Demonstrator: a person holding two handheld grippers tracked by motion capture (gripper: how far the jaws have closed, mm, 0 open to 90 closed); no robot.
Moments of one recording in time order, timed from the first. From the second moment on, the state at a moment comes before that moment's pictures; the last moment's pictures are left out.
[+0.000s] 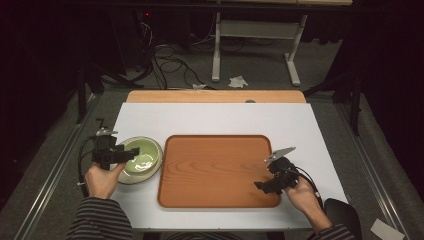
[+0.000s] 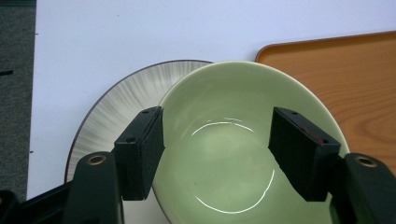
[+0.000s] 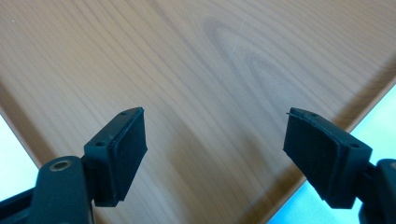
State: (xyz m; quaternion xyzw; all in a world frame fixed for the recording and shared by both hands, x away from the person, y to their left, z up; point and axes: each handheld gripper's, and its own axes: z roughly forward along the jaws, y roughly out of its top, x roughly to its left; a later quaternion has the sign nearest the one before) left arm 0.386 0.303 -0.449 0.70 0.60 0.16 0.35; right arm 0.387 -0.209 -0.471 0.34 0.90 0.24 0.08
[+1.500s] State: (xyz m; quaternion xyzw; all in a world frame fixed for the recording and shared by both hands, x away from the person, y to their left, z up) left arm 0.406 0.309 -0.476 0.70 0.65 0.09 0.29; right arm 0.387 -0.207 -0.473 0.34 0.91 0.23 0.07
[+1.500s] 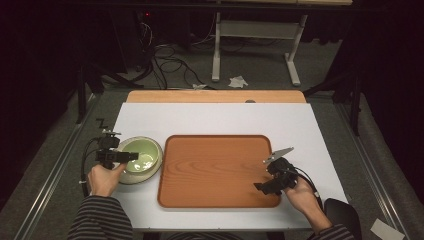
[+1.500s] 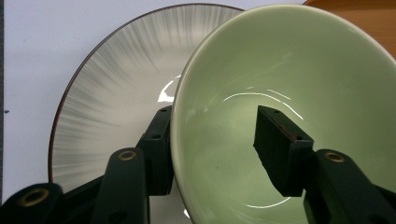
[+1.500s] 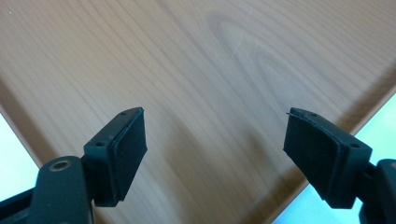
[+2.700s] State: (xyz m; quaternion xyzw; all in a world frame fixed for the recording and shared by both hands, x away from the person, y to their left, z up) left arm 0.409 0.314 -0.470 0.70 0.65 0.09 0.29; right arm 0.389 -0.207 -0.474 0.34 0.91 0.23 0.07
